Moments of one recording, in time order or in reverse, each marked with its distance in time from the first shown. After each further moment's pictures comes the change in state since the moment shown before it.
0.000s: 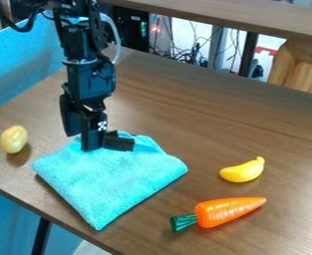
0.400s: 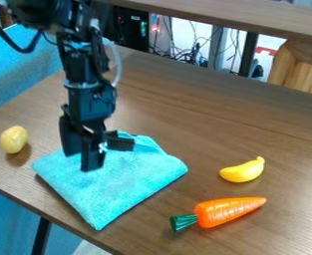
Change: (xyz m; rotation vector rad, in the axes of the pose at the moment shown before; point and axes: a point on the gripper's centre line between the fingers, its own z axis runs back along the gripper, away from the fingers) arm -0.005 -0.014 -0.029 -0.017 0.036 0.019
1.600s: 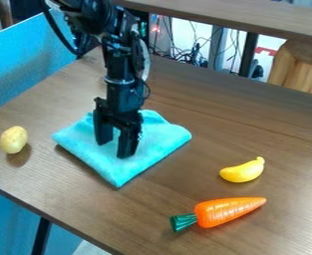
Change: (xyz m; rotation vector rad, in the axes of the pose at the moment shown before) arm 0.067 0.037 -0.011 0.042 -0.008 0.142
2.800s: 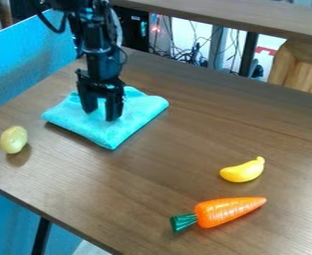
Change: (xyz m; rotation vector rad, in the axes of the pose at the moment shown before) arm 0.018 0.061 0.035 -0.004 -0.125 0.141
